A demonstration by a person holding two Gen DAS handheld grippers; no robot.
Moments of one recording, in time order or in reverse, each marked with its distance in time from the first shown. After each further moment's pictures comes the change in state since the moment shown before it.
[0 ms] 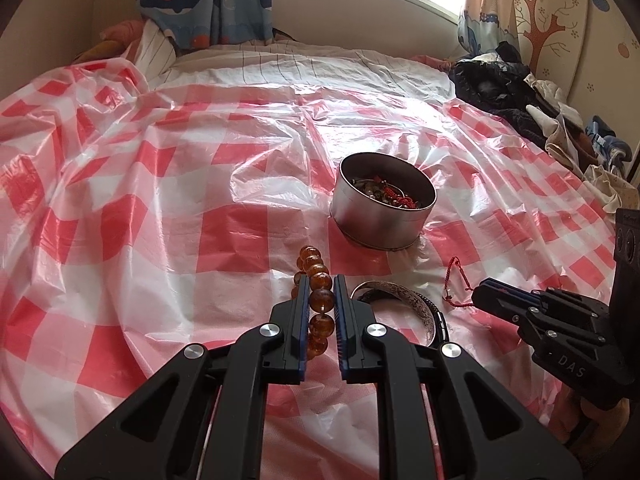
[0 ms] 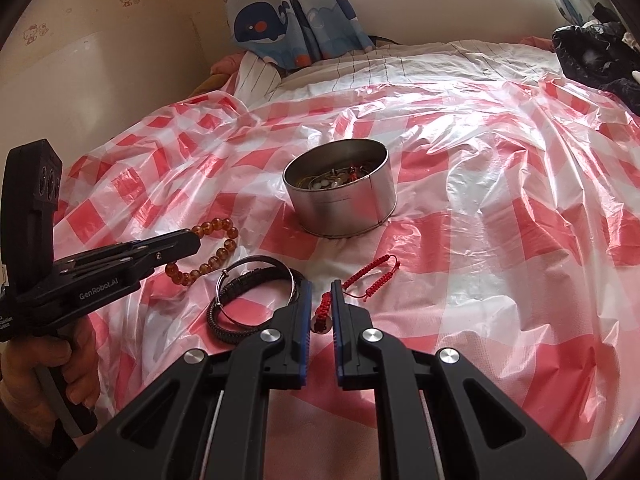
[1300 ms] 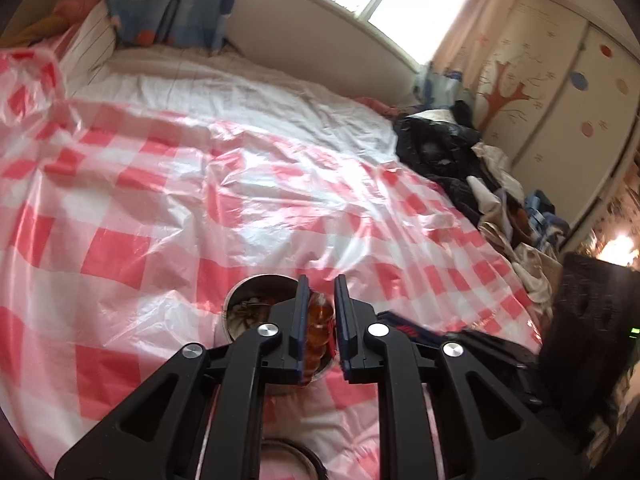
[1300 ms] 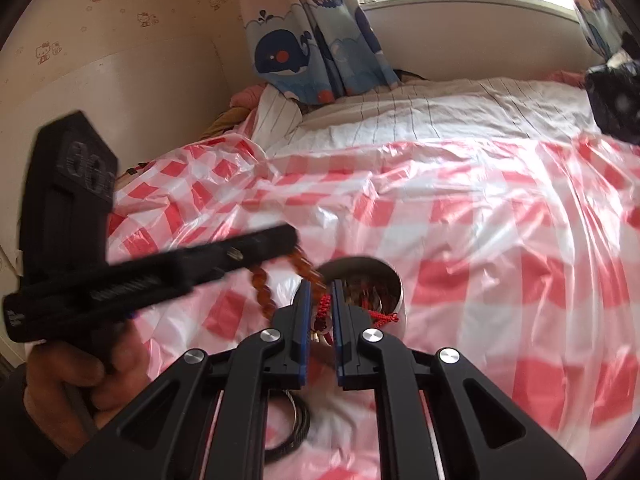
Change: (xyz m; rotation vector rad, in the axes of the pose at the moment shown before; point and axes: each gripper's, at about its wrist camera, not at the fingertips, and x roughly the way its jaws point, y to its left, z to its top) left arm 0.057 -0.020 0.110 -0.168 -0.046 -0.335; right arm 0.013 -0.007 0.104 -0.063 -0.089 0.083
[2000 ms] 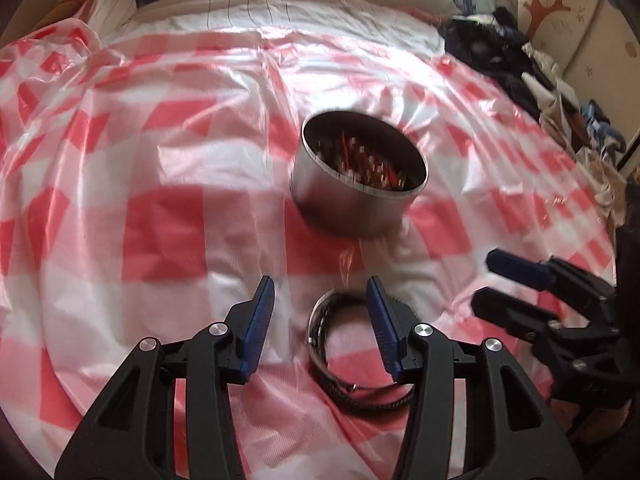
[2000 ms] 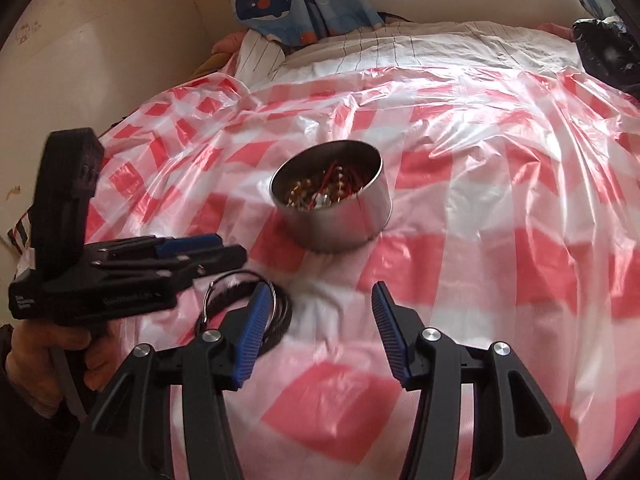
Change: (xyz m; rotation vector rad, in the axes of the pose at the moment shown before) left arm -0.006 0.018 -0.090 0.128 0.278 0.257; right arm -0.015 -0.006 -0.073 0.052 0.197 -0.043
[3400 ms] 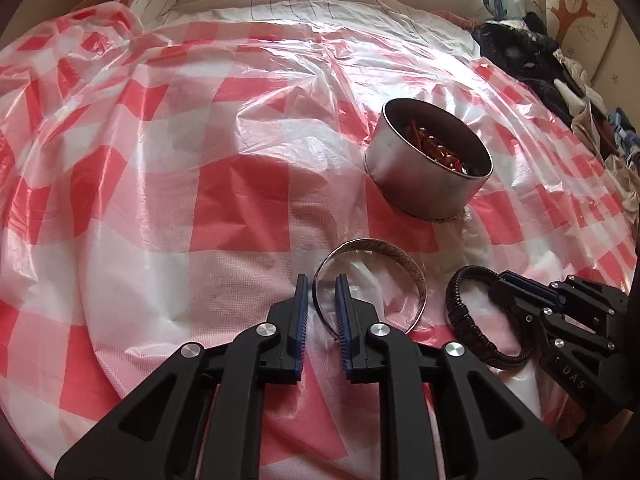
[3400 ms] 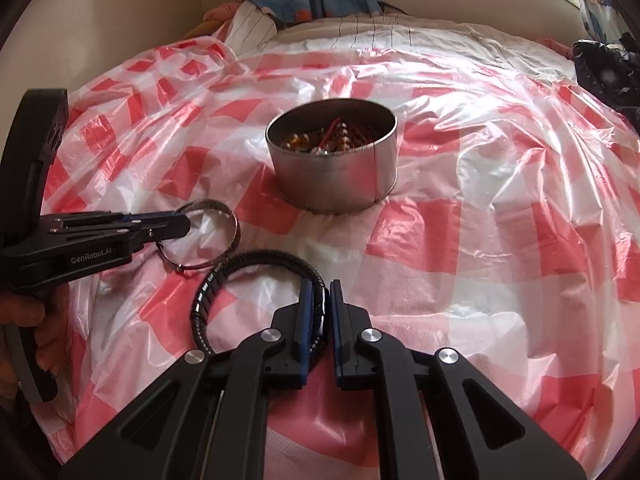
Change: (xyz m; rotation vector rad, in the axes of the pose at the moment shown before) left arm -0.003 0.038 -0.015 -0.036 -0.015 0.104; right arm 0.037 0.022 -0.016 -0.083 0.065 -0.145
